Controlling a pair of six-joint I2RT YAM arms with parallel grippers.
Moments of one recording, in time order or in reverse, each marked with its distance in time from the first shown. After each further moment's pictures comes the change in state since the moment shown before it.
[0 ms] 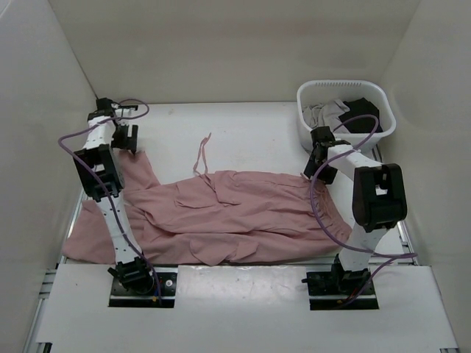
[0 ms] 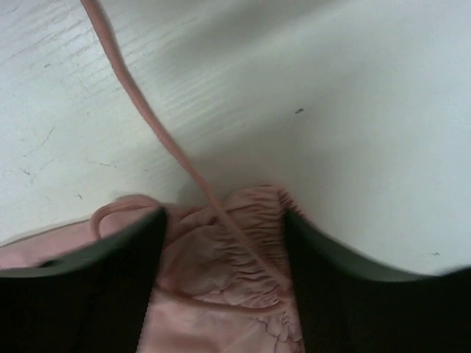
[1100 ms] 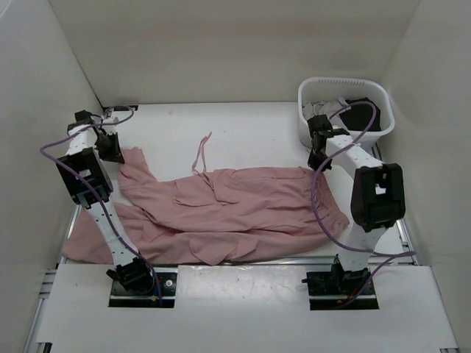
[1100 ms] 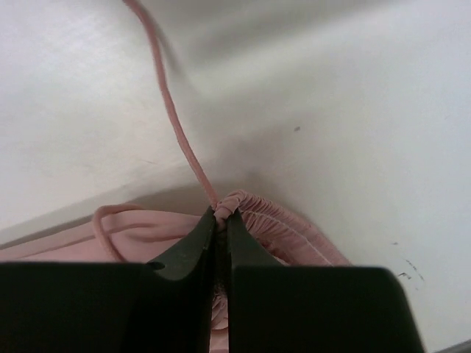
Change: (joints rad) left arm 0.161 -0.094 -0.180 -0.035 0.348 0.000; right arm 0.035 0.023 0.154 -0.129 0.052 -0.055
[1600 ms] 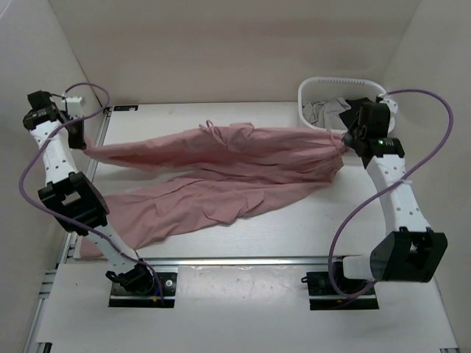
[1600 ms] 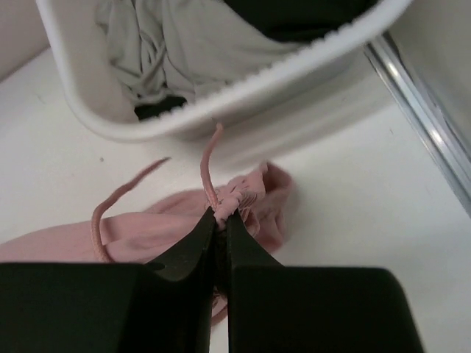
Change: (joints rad) left arm 0.096 -0.361 0.082 -0.124 -0.158 0.127; right arm -0.167 -0.435 0.017 0.162 -0.064 -0.052
